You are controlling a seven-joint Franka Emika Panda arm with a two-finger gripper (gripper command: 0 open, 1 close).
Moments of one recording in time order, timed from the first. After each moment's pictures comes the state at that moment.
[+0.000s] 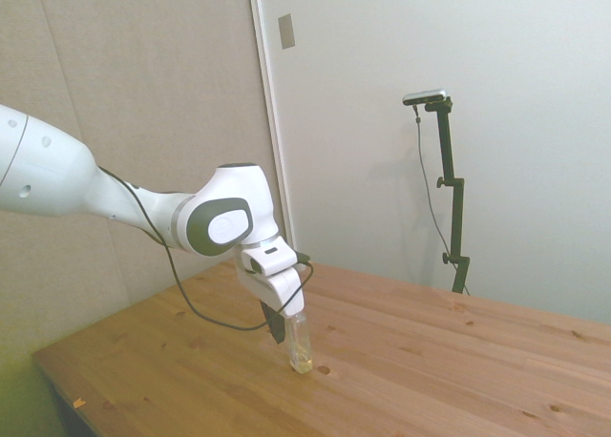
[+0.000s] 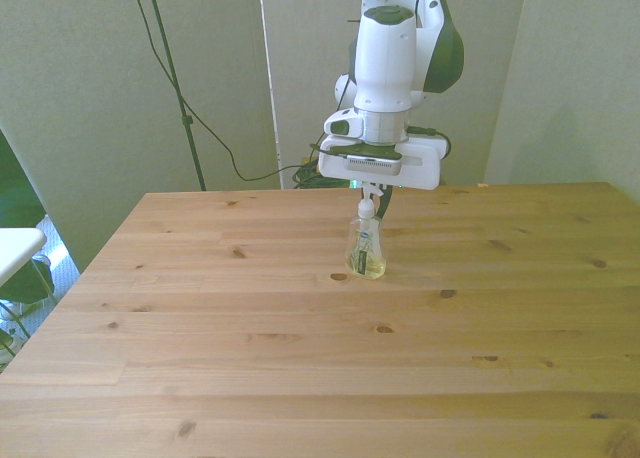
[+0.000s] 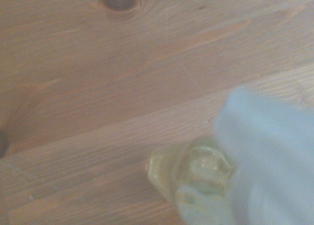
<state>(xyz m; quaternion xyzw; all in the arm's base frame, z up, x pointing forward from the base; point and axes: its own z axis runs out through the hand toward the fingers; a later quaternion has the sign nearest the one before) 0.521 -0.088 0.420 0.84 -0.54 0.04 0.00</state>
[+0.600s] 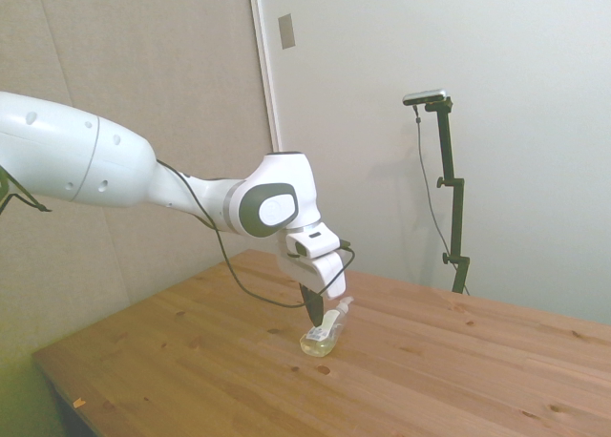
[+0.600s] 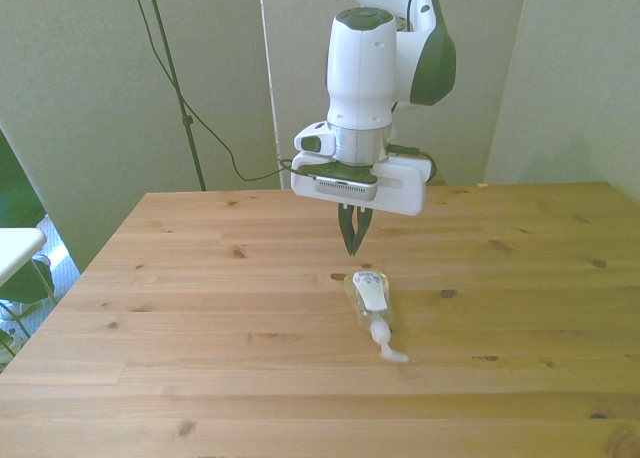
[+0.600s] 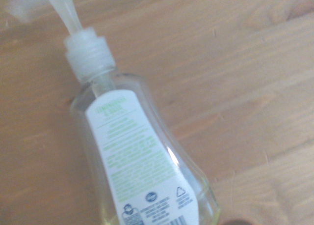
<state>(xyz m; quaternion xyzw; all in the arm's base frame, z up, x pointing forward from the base) 0.599 -0.125 0.427 0.83 -0.55 0.04 0.01</state>
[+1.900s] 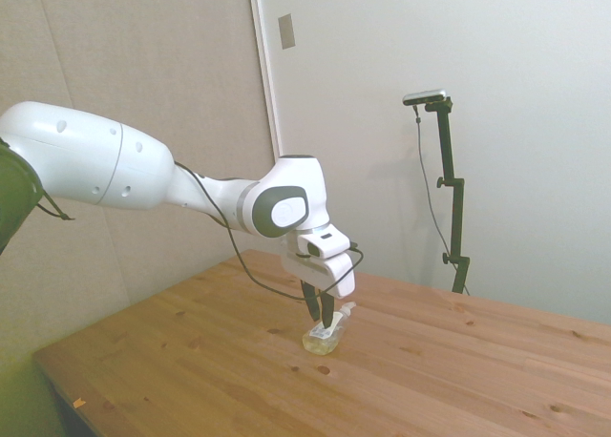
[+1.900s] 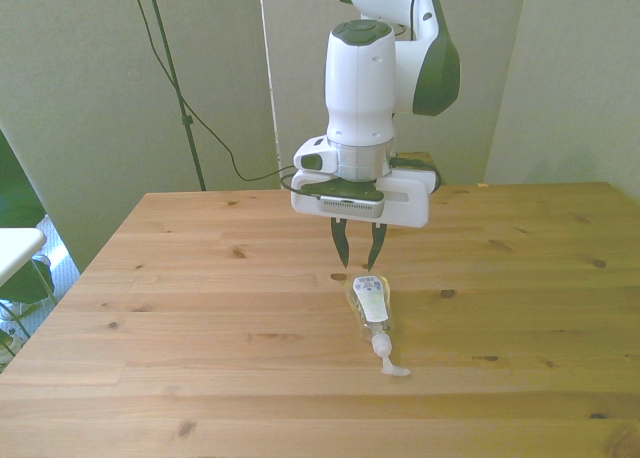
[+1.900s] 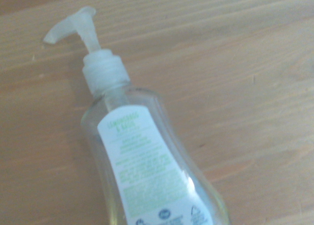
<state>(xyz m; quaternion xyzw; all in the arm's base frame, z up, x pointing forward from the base) 0.608 -0.119 0.417 0.85 -0.52 0.02 0.00</state>
